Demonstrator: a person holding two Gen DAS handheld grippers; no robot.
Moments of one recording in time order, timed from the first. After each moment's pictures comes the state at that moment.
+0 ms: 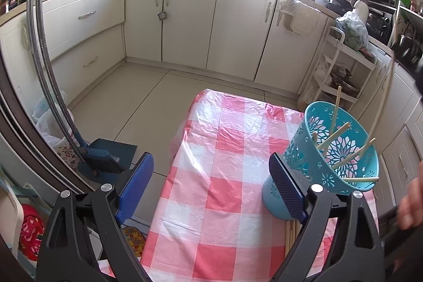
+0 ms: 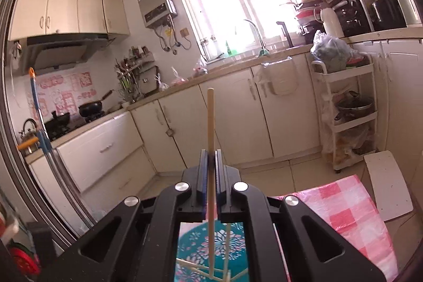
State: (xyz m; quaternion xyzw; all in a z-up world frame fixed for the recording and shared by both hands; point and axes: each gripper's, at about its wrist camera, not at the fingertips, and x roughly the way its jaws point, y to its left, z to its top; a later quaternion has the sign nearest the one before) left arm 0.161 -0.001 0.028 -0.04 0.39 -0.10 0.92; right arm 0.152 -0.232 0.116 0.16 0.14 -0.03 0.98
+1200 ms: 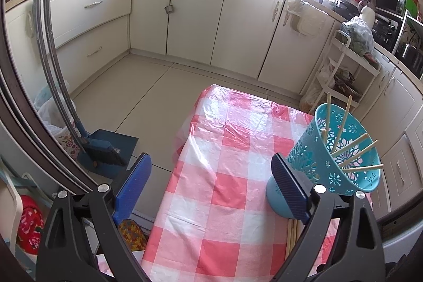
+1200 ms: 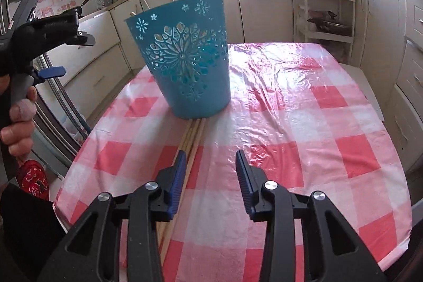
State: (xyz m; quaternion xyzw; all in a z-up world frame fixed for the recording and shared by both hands) left arm 0.161 0.011 0.024 -0.06 0.40 -0.09 0.91; right arm 0.027 -0.207 -0.034 0.11 0.38 -0.05 0.92
